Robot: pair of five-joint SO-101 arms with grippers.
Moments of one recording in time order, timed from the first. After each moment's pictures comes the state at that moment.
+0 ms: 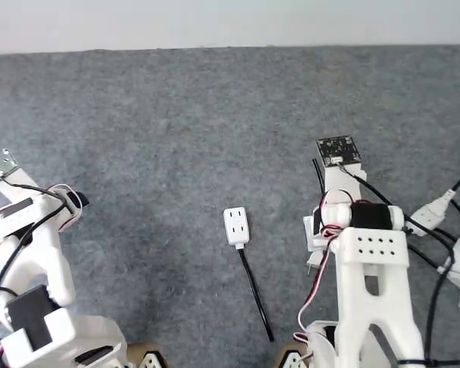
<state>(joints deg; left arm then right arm) -34.3 -0.5 41.5 41.6 15.4 -0.2 -35.0 44.8 73.3 9.7</state>
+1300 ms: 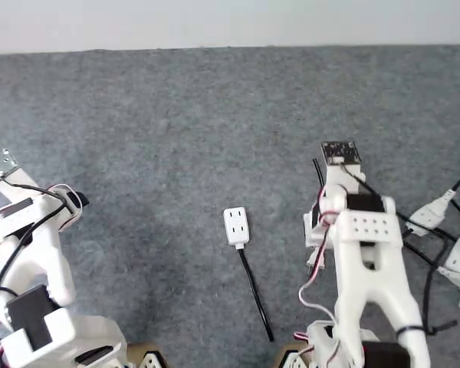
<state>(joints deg) -34.3 -0.5 41.5 41.6 15.4 0.7 -22.8 42.0 70.5 5.4</state>
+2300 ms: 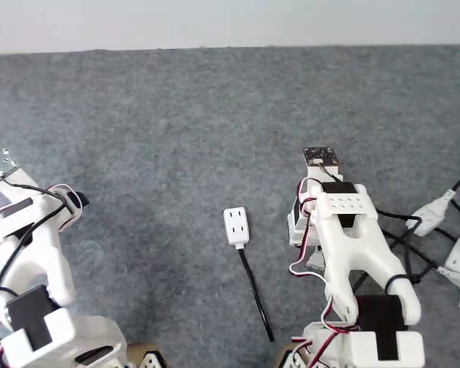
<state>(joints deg) -34.3 -0.5 41.5 41.6 15.4 -4.0 -6.5 41.7 61.4 -0.5</state>
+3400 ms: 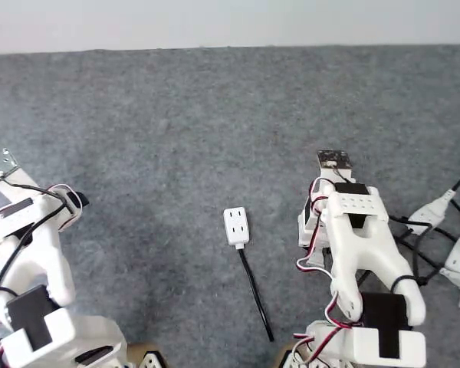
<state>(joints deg) -34.3 -0.5 41.5 41.6 15.4 0.1 -6.1 41.8 61.4 0.1</state>
